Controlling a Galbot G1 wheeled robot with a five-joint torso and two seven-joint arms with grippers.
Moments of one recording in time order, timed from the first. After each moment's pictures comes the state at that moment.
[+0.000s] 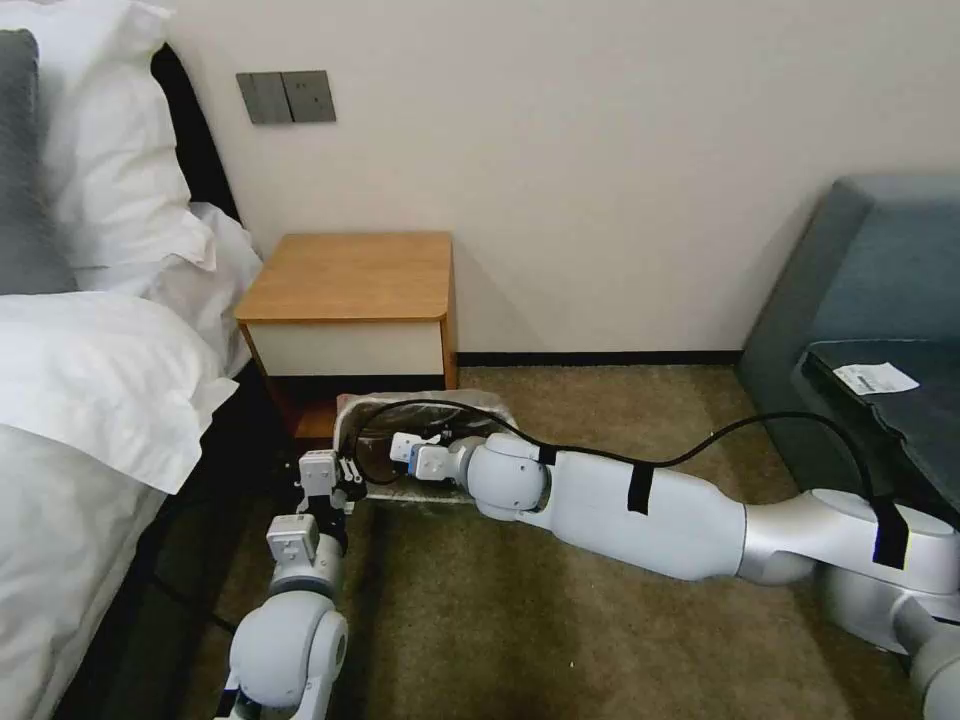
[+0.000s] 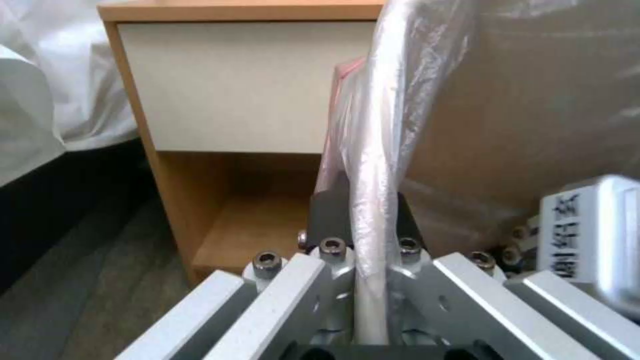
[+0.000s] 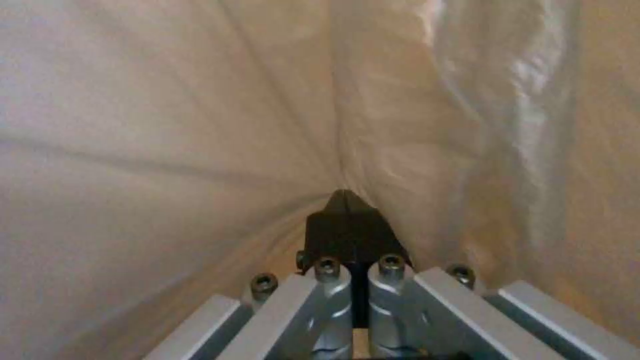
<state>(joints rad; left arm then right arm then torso) 1.49 -1.49 -0.48 -2.12 -0.07 0.25 -0.14 -0.20 1.21 -0.91 1.50 0.13 -0.58 -0.08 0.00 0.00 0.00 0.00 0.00</state>
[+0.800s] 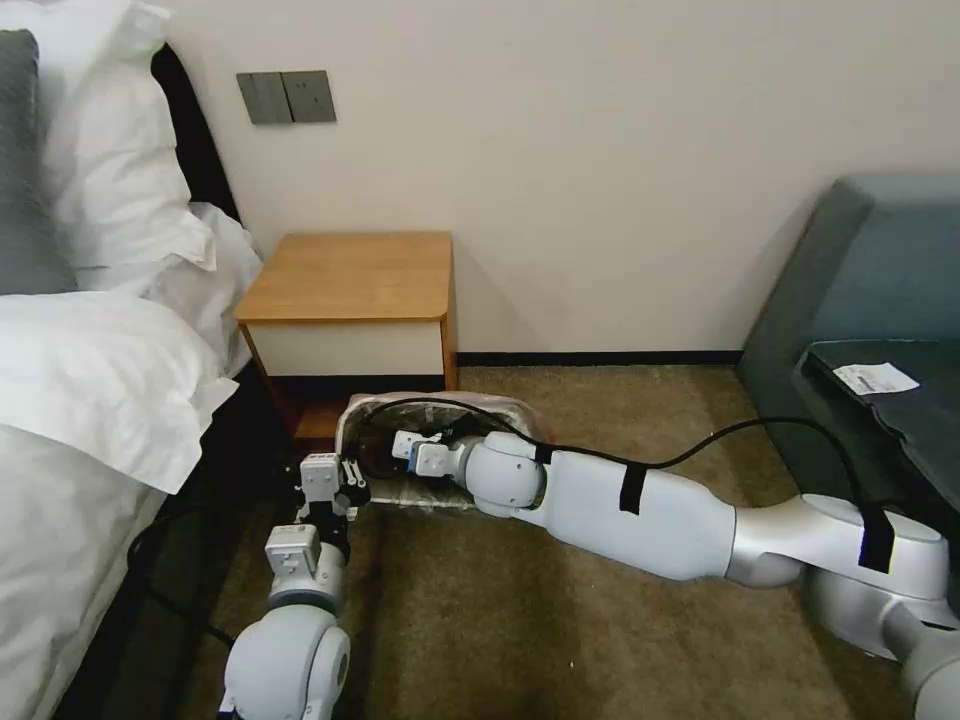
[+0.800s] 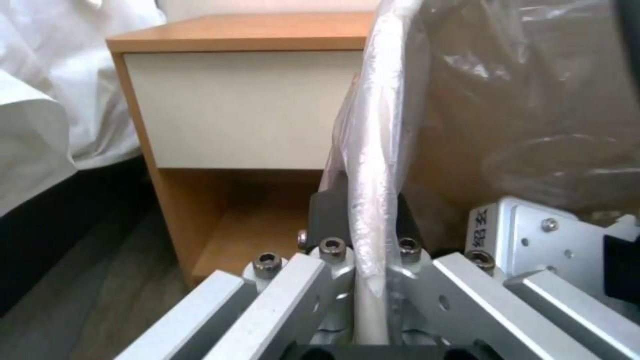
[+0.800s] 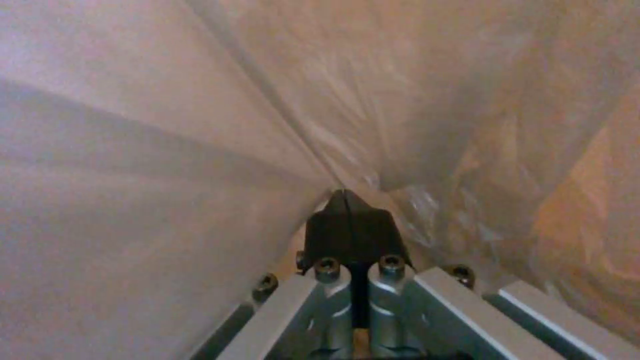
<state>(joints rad) 1.55 -1.50 -0.46 -2.19 -0.04 0.25 -0.15 -0.21 1.23 -0.89 1.46 0.11 -0.57 -0.09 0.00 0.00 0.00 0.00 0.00</state>
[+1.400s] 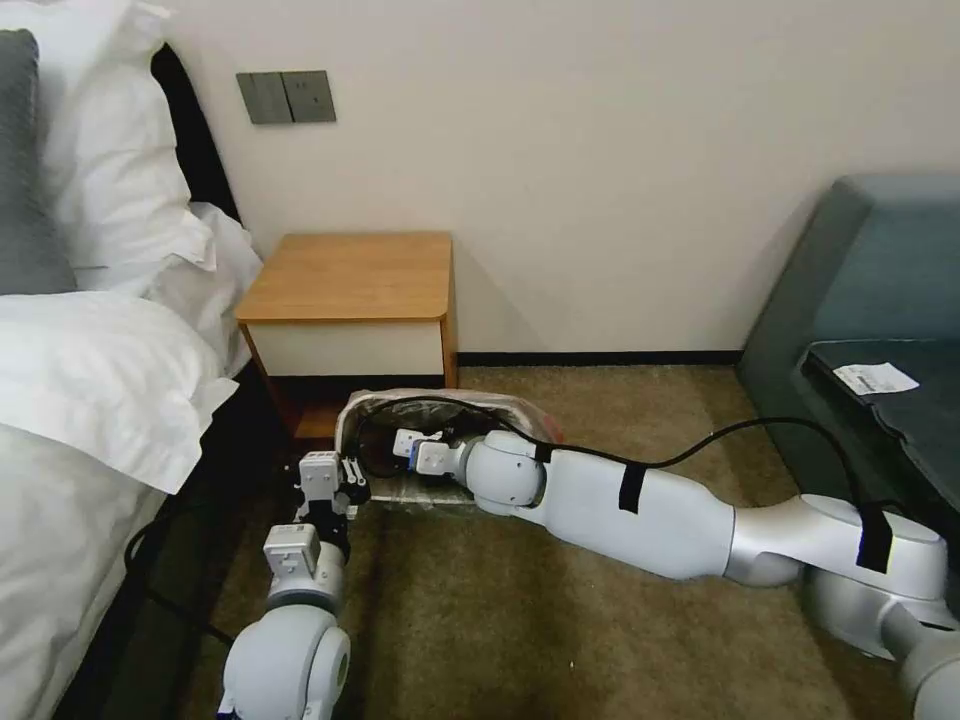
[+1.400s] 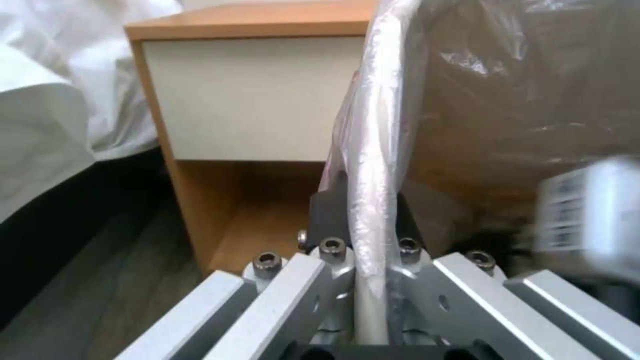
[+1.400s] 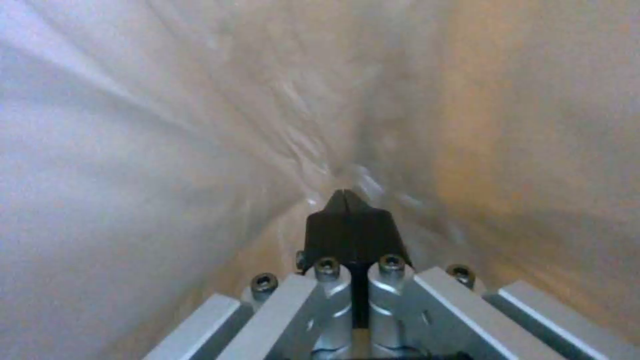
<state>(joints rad) 1.51 -1.50 -0.50 -2.14 -0.05 0.25 -0.15 -0.21 1.21 -0.87 1.52 0.11 -0.58 -0.09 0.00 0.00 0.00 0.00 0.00</state>
